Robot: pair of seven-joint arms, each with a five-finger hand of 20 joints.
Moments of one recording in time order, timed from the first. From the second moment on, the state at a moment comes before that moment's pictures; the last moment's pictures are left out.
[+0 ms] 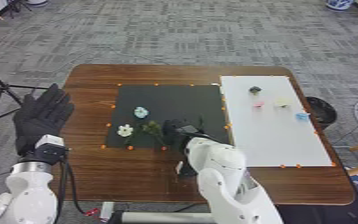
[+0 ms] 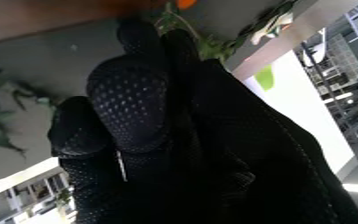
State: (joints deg) left arm 118.4 -61.0 -98.4 -115.5 23.9 10.2 18.2; right arm -91.6 -87.9 61.1 -110.4 -147.3 -36.7 22.0
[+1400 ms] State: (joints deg) left arm 119.8 -61.6 -98.1 -116.3 24.0 10.1 18.5; right arm -82.7 -79.3 74.3 -110.7 -143.8 -24.8 30.2
